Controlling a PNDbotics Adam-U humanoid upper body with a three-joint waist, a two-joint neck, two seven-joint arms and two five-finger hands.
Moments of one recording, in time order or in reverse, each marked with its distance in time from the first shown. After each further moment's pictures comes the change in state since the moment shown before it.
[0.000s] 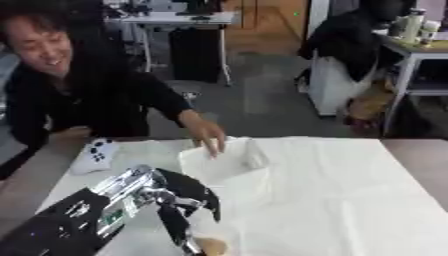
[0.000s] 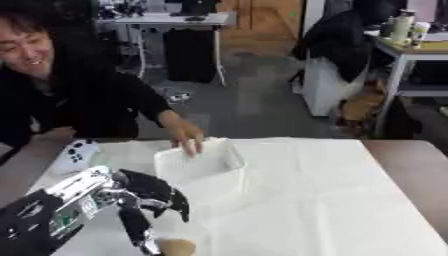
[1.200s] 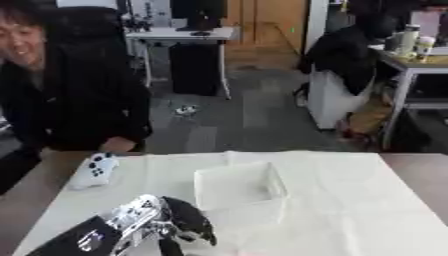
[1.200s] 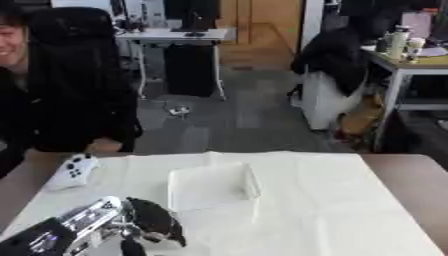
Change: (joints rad) left arm 0.016 -0.037 -0.045 0.069 -0.324 -0.087 0.045; right arm -0.001 0.000 0.000 0.000 -0.001 -0.003 0.010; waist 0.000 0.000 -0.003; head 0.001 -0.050
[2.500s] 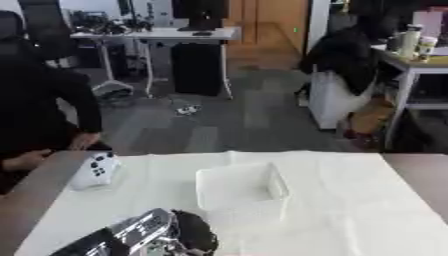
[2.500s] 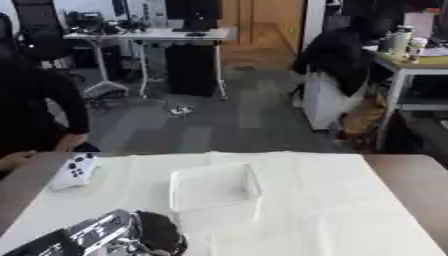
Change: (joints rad) left arm 0.023 -0.001 -0.049 -0.037 -0.067 -0.049 0.117; right arm 0.000 0.000 0.000 0.000 0.000 0.000 0.003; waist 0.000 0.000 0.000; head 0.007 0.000
